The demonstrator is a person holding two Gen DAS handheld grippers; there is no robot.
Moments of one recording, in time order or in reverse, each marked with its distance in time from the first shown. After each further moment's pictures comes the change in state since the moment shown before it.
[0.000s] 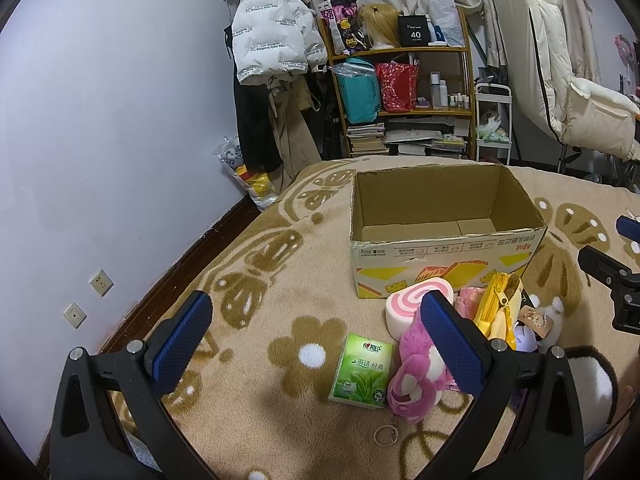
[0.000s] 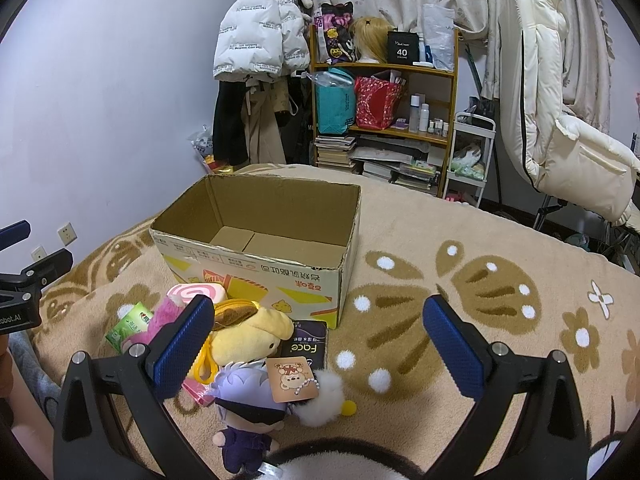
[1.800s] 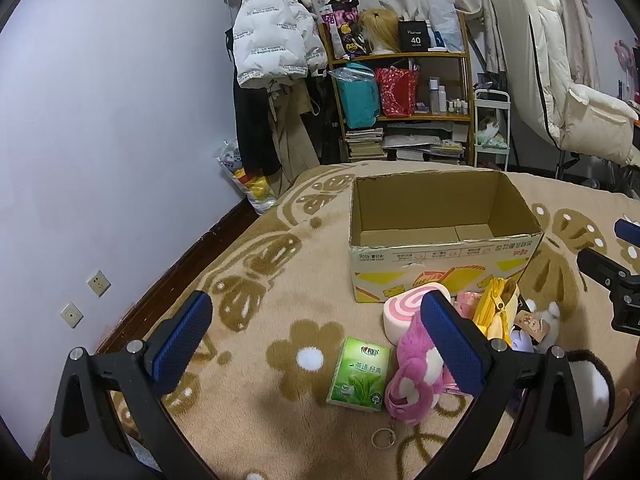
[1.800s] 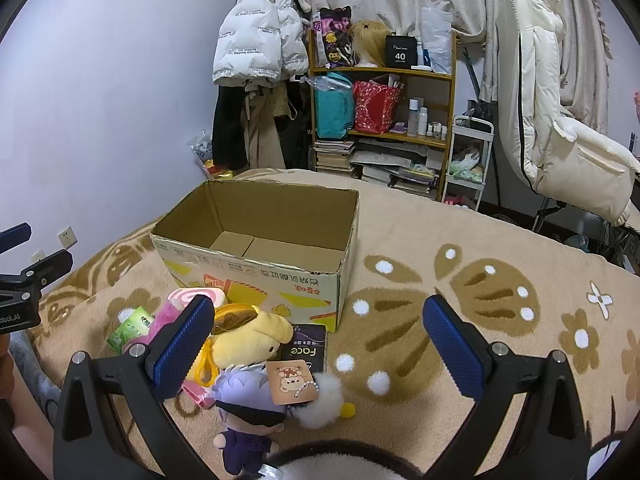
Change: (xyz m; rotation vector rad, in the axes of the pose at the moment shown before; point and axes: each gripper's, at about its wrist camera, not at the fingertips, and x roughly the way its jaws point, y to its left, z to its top) left arm -0.003 0.000 0.003 -0.009 -0.015 -0.008; right arm -0.003 0.000 0.002 0.002 -0.010 0.003
